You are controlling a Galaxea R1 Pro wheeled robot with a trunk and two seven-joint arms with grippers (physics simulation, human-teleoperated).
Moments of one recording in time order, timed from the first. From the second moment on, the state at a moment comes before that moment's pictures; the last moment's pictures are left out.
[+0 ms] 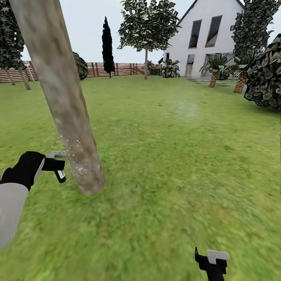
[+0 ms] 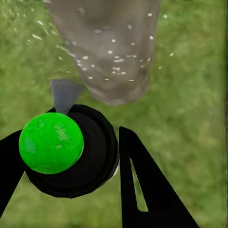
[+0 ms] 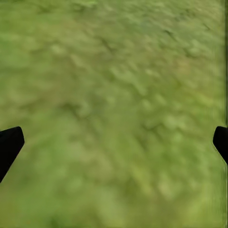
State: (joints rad) left arm -1.11 0.36 0.08 -0.63 -0.25 0.79 -0.41; right arm -0.46 -0.06 -0.03 -0.06 0.07 -0.62 -0.26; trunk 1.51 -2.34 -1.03
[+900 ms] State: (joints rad) left arm -1.11 0.36 0.09 -0.64 -0.24 0.79 -0.41; right arm -0.46 -0.06 -0.03 -0.06 0.07 -0.62 -0.26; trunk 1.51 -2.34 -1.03
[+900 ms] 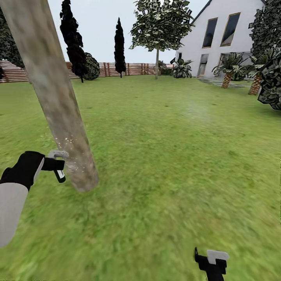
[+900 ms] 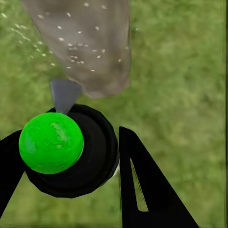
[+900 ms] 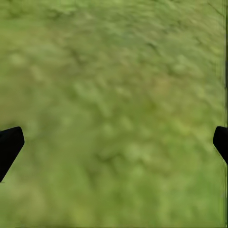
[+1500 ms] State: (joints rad) left arm -1.11 0.36 0.10 -0.64 -0.24 0.79 -0.40; right arm -0.46 -0.06 -0.03 -0.06 0.07 -0.62 -0.26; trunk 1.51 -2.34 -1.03
